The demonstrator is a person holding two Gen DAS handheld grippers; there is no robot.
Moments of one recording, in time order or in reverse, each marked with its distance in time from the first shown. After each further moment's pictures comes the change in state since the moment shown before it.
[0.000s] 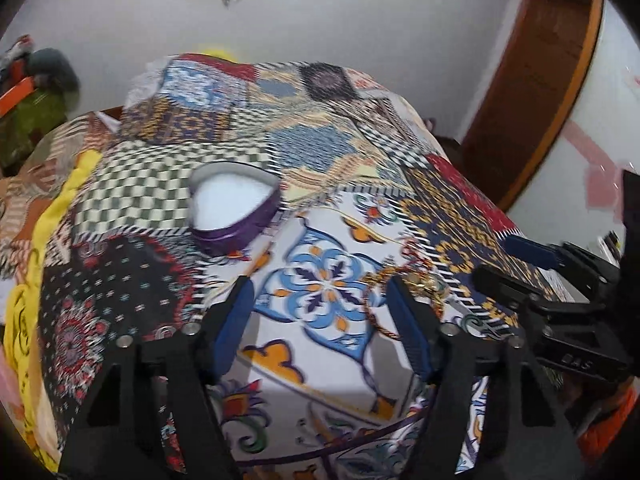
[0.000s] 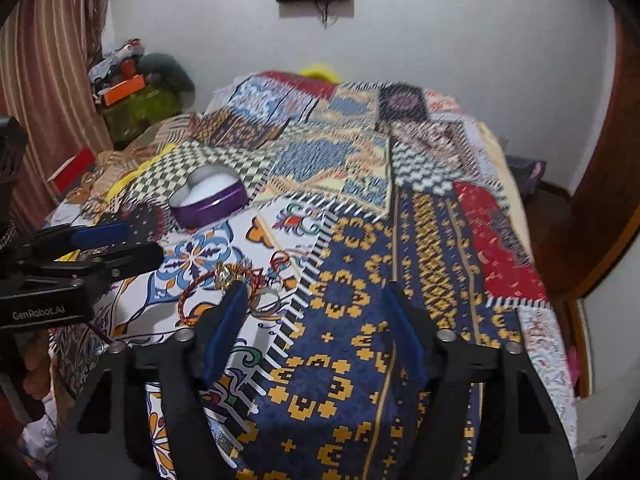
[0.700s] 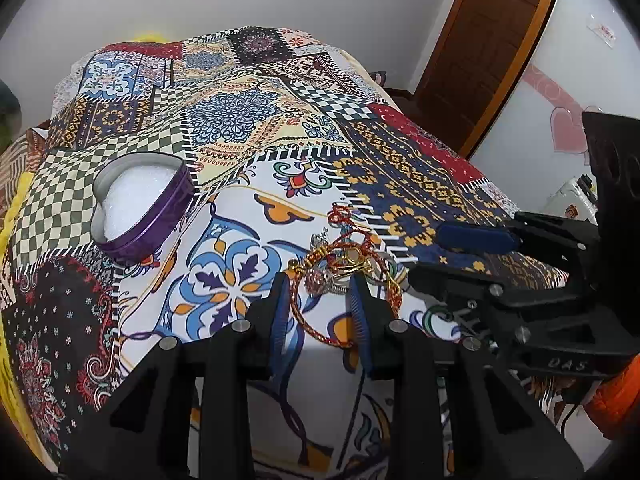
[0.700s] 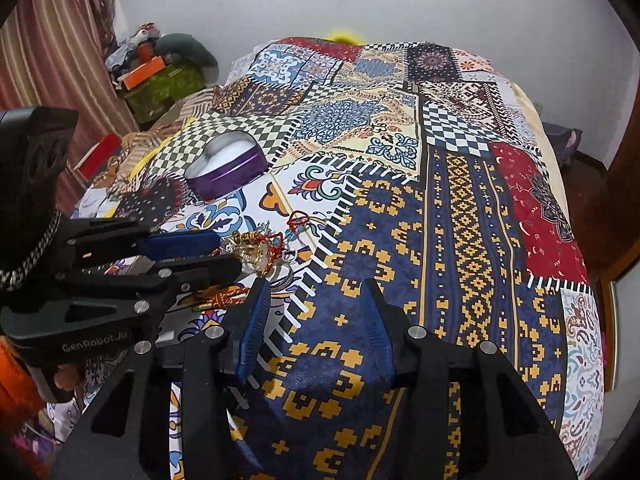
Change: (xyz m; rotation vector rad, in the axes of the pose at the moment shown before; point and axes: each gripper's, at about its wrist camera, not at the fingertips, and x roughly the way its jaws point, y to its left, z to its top) left arm 0.046 -0.042 0.011 0.098 0.115 -0.187; right arm 0.017 -0.012 -0.003 0.011 0.124 0.137
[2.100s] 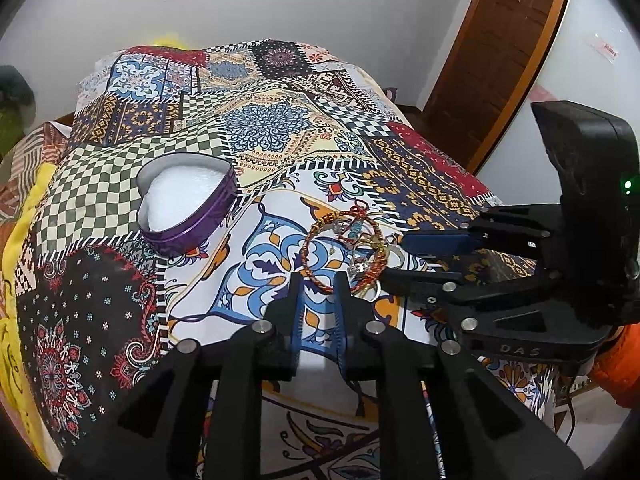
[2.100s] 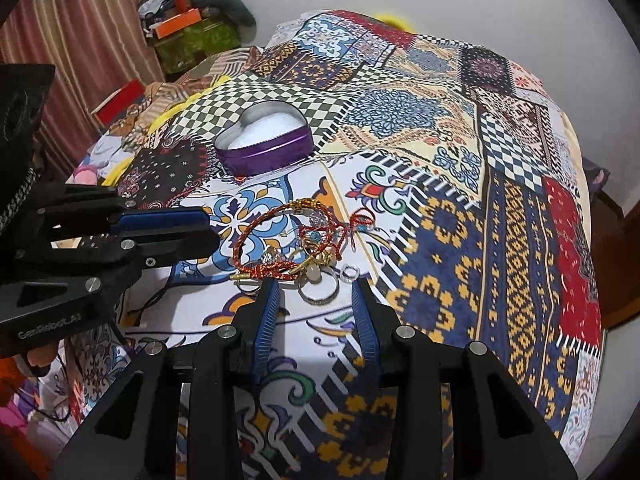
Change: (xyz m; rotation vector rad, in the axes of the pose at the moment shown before) left arm -0.029 0.025 -0.012 -0.040 -0.060 0.016; right arm 0.030 0.036 0.020 -0.180 0.105 0.022
